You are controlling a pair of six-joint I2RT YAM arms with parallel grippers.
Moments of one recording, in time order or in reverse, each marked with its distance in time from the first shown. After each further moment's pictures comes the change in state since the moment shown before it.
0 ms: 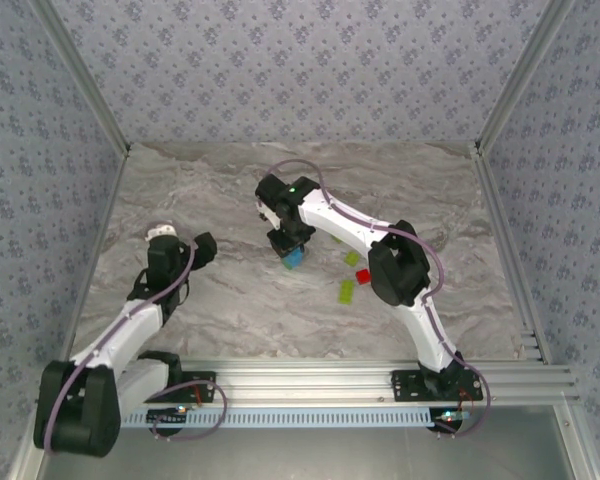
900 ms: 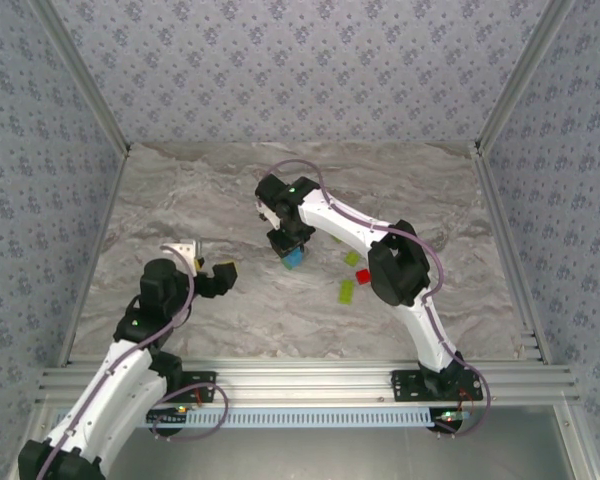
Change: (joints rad) left arm -0.134 -0.378 -0.052 -0.255 0.296 0.184; right arm 0.000 0.000 -0.001 0.006 -0.001 -0.004
